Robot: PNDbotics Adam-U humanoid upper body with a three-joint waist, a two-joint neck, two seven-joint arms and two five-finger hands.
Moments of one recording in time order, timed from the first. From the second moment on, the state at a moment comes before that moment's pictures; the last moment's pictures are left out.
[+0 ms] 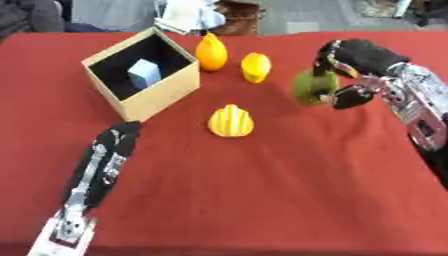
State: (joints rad) left arm -0.06 0.22 -0.19 -1.76 -0.26 -0.09 0.03; right arm -0.81 -0.49 0.35 -1.33 0.96 -0.17 0.22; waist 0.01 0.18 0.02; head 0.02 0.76
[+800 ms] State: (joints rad) left arm -0.07 0.22 -0.21 -1.76 -0.26 -0.09 0.01; right arm -0.90 -0.48 0.35 -1.25 0.99 -0.19 0.09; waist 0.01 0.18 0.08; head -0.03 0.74
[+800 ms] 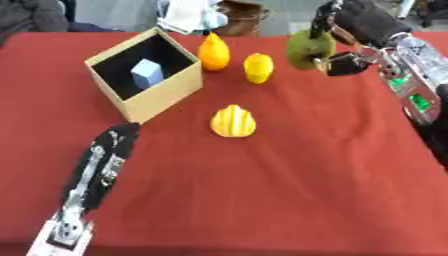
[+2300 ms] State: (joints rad) left arm -0.17 0.20 -0.30 -1.70 -0.27 -0.13 -0.13; right arm -1.12 -0.17 0.24 -0.84 1.17 -0.17 0.00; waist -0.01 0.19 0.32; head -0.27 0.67
